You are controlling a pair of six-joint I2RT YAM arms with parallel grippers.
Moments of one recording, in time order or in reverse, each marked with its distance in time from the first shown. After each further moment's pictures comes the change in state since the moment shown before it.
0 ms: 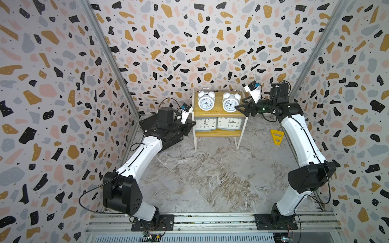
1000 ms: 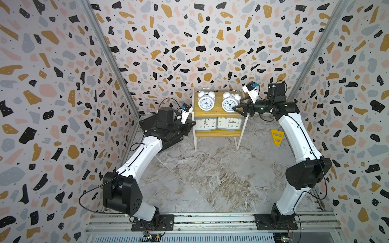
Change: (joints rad) left arm 0.000 0.000 0.000 0.000 0.000 0.000; right arm 0.000 0.041 0.013 0.000 -0.134 0.023
